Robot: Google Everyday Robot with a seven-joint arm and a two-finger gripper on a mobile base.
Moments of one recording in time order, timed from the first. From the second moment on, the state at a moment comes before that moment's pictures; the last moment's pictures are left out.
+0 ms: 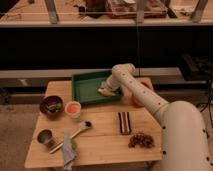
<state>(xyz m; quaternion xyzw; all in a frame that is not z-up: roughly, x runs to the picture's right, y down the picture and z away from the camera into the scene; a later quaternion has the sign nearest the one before) 0.007 0.007 0.968 0.14 -0.25 -0.93 0.25</state>
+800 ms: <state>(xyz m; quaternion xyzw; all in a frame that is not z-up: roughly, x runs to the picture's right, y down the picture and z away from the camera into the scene) 0.004 0.020 0.981 0.13 -0.26 -0.93 0.24</state>
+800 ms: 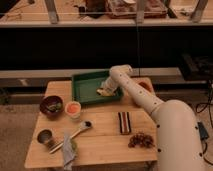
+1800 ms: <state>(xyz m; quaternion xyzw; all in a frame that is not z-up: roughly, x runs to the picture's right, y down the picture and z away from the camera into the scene) 0.009 0.036 0.990 0.11 -0.28 -0.92 0.24</state>
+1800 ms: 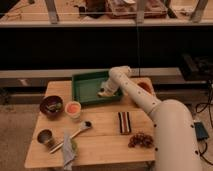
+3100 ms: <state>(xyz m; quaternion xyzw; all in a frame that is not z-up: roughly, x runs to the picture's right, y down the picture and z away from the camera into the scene) 0.016 0.033 0.984 0.10 -0.28 -0.92 0.23</state>
